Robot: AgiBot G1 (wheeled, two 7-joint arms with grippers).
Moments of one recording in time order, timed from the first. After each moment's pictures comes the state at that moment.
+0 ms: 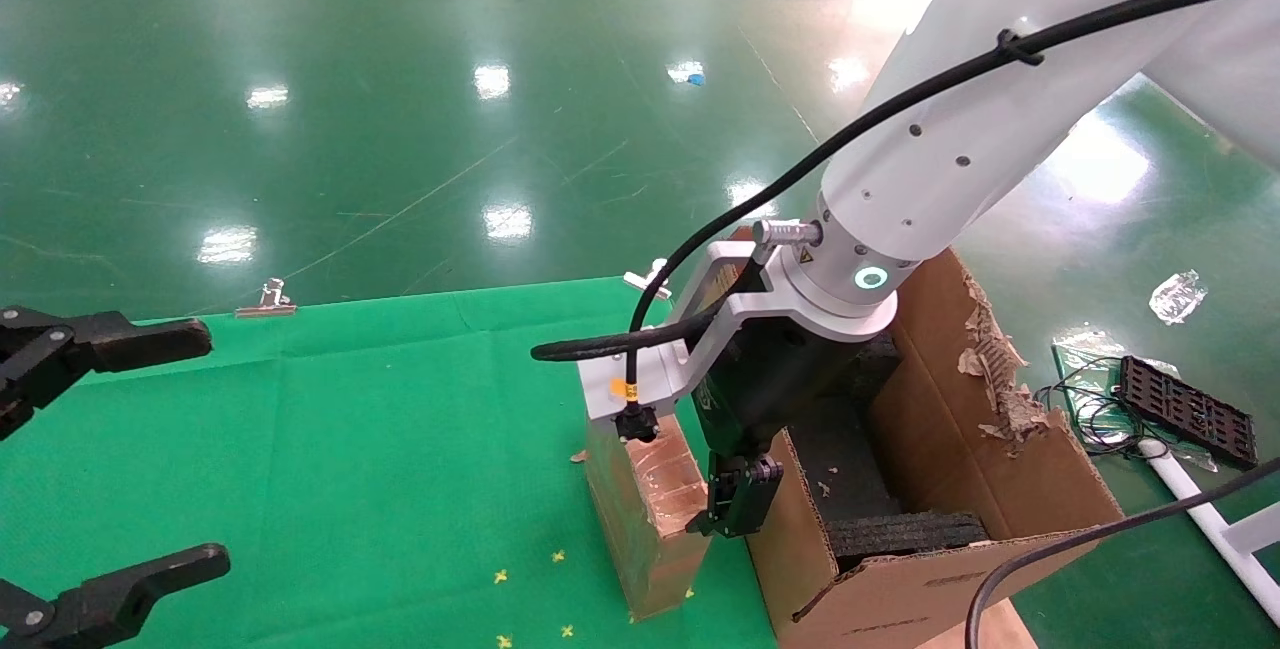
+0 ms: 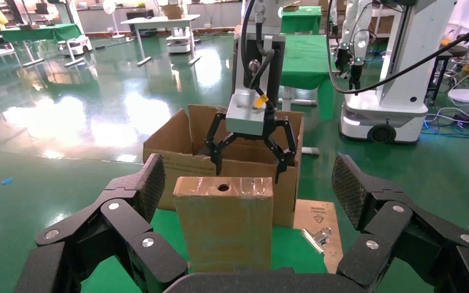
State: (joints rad) left arm -1.08 0.61 0.28 -1.28 0.73 1.49 -0.19; right arm 2.13 -0.94 -1.50 1.34 -1.42 -1.54 0.71
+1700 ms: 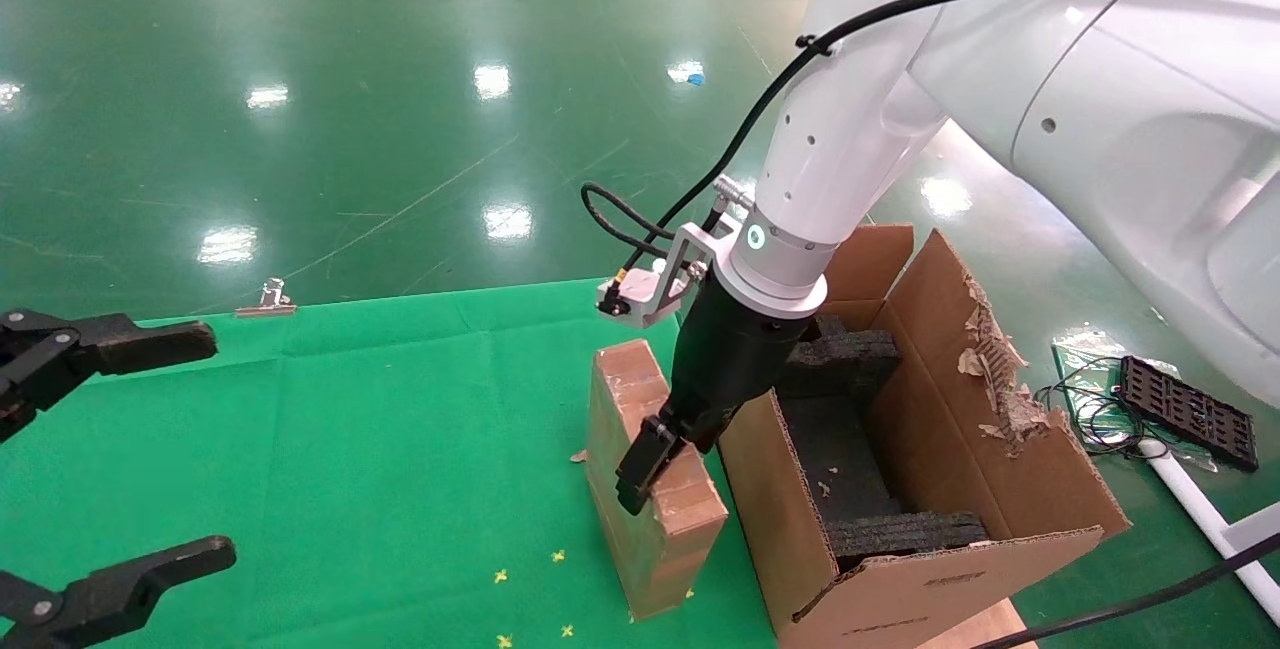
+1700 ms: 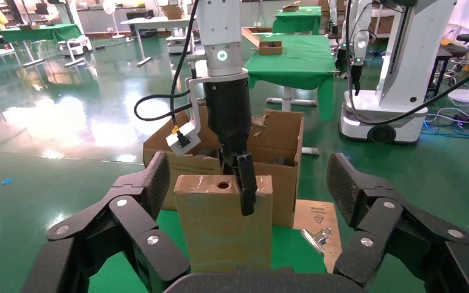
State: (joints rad) left arm -1.08 0.61 0.29 -1.28 0.73 1.49 -0.18; right arm 2.05 -1.22 -1.70 0.60 -1.26 -1.58 1.23
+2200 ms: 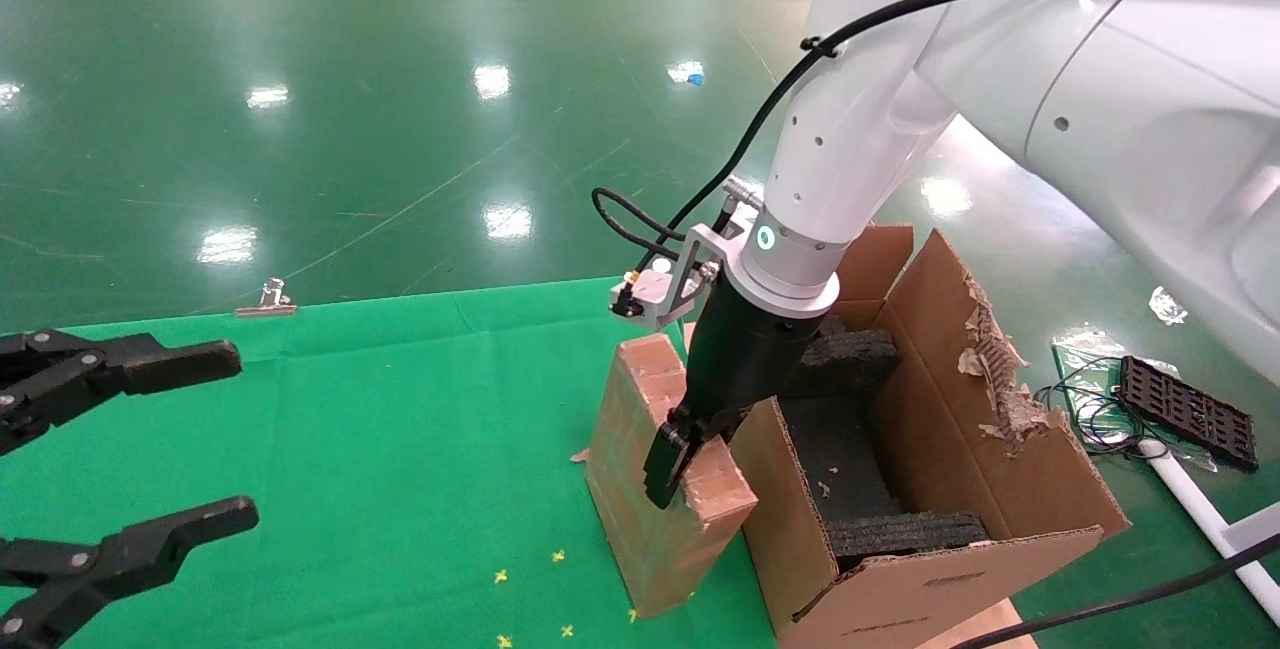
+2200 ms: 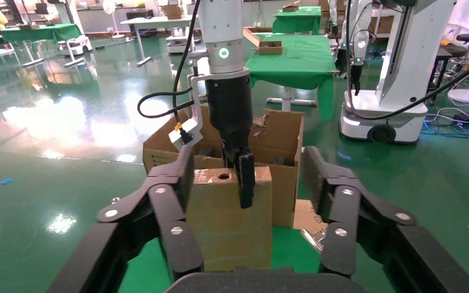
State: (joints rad) left arm -1.08 0.61 0.29 -1.28 0.72 1.49 -0.18; right arm 2.07 -1.21 -1.75 0.62 -1.25 -1.56 1.25
